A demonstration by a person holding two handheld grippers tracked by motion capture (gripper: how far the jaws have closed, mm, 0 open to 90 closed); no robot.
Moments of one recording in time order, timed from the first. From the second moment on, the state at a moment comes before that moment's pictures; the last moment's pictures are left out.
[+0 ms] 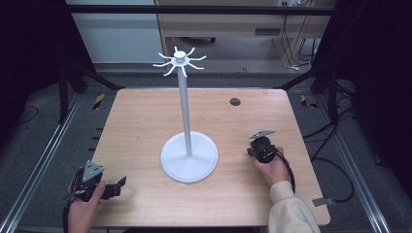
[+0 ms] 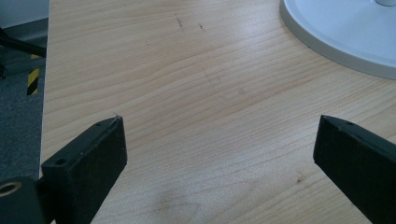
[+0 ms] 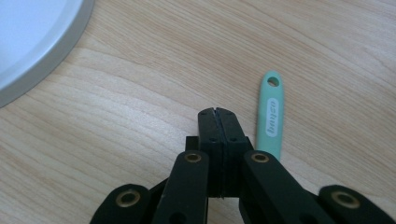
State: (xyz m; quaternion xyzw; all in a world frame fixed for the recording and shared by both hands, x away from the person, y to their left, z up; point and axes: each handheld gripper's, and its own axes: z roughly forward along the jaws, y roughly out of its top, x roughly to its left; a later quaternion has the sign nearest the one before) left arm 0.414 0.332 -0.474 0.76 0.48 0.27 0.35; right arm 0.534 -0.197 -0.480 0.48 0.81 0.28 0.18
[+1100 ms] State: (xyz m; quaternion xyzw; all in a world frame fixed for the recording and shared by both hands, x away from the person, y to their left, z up) left arm 0.414 0.331 -0.474 0.76 0.48 0.27 0.35; right arm 0.541 -0.221 -0.484 0.53 0.79 0.22 0.22
